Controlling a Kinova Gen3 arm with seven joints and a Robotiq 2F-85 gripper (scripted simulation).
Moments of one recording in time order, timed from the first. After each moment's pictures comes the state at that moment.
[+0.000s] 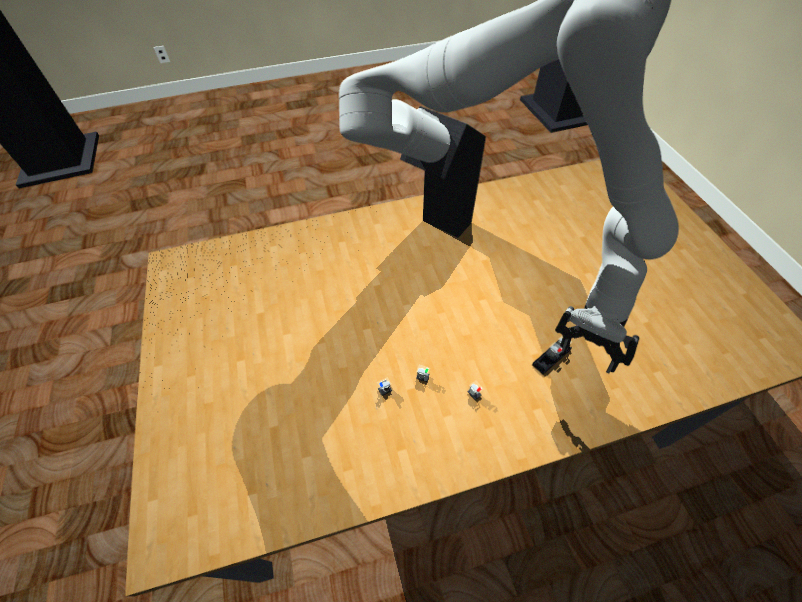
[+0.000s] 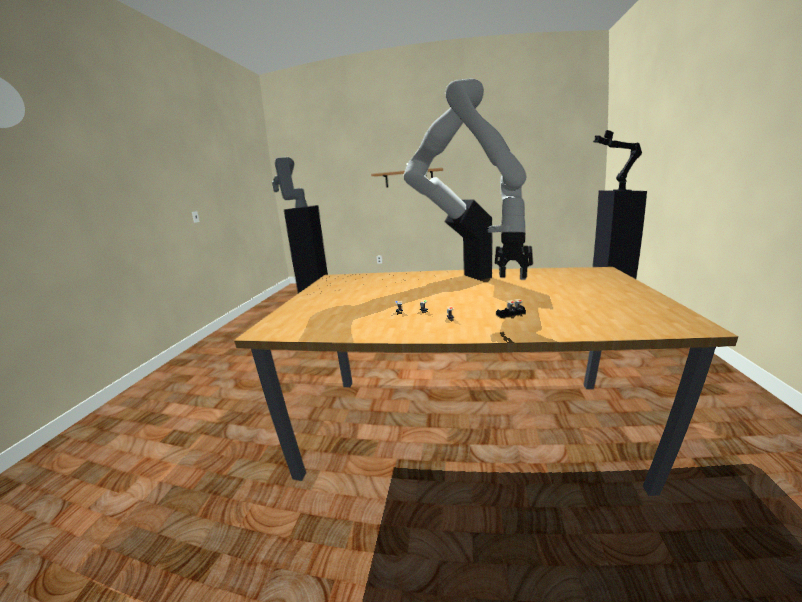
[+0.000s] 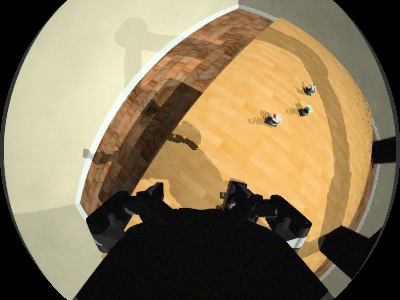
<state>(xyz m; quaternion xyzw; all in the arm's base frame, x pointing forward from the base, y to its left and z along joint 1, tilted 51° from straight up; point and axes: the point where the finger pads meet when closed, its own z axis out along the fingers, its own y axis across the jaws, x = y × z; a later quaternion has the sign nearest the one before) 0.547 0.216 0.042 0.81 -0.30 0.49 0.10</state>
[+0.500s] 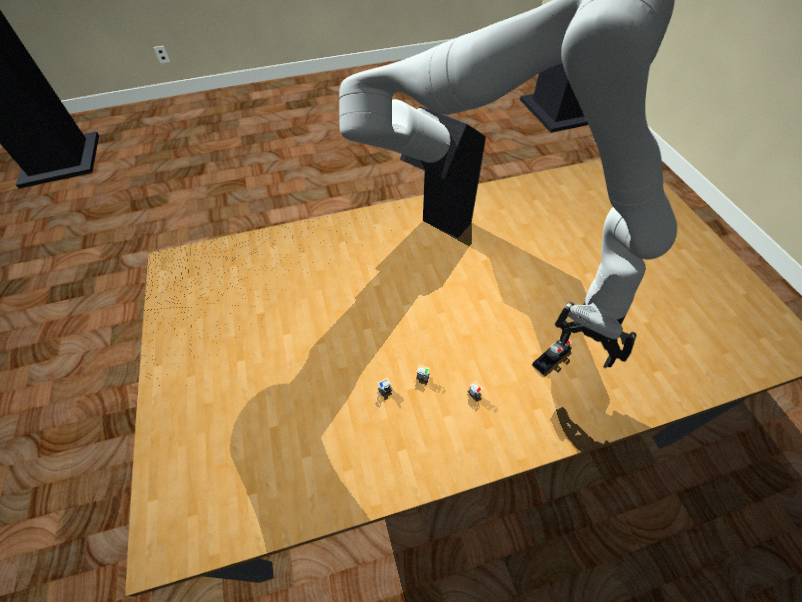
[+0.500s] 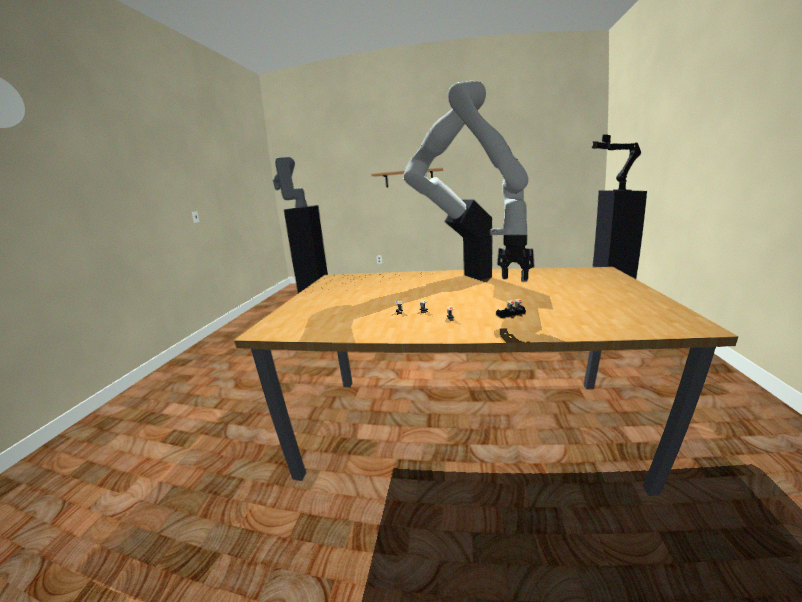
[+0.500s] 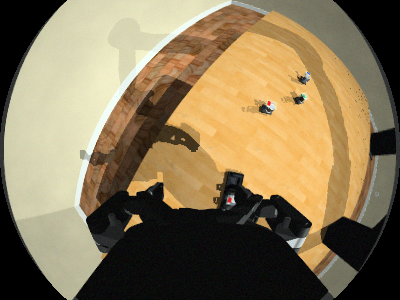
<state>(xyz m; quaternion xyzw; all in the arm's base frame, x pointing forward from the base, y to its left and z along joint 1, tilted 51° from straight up) 0.540 0.213 0.023 0.81 -0.32 0.48 0.10</state>
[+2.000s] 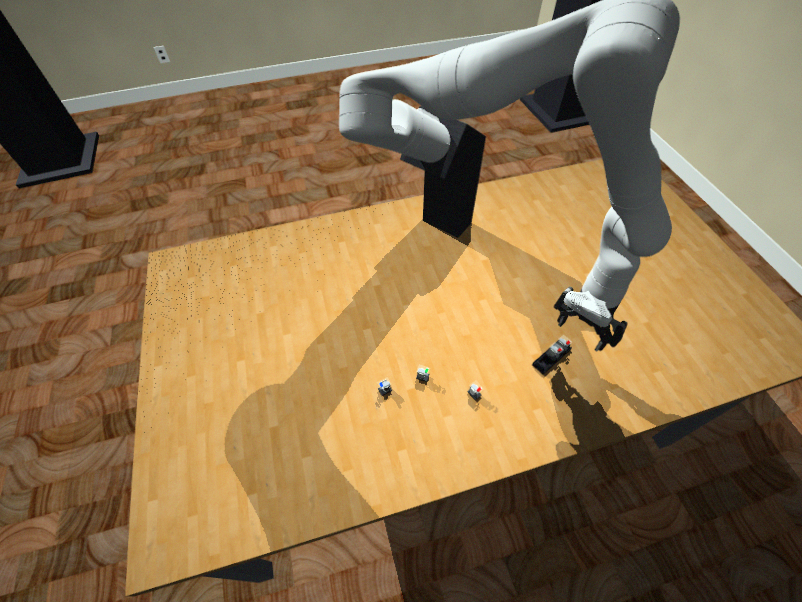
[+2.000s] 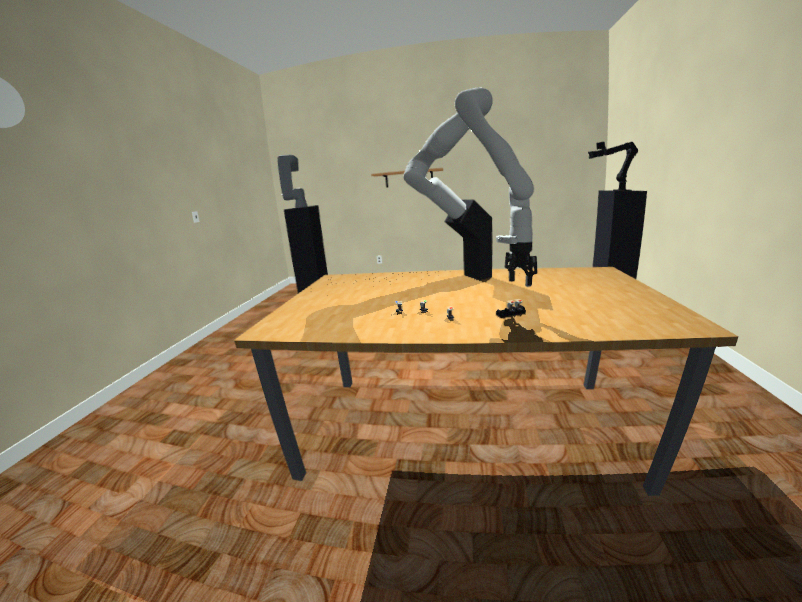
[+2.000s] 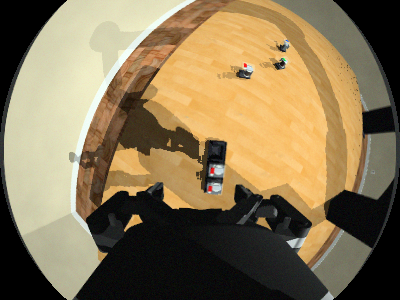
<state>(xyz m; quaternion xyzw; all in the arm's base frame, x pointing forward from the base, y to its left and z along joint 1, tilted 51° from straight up) 0.514 0.202 -0.039 0.80 -0.38 0.44 0.10</state>
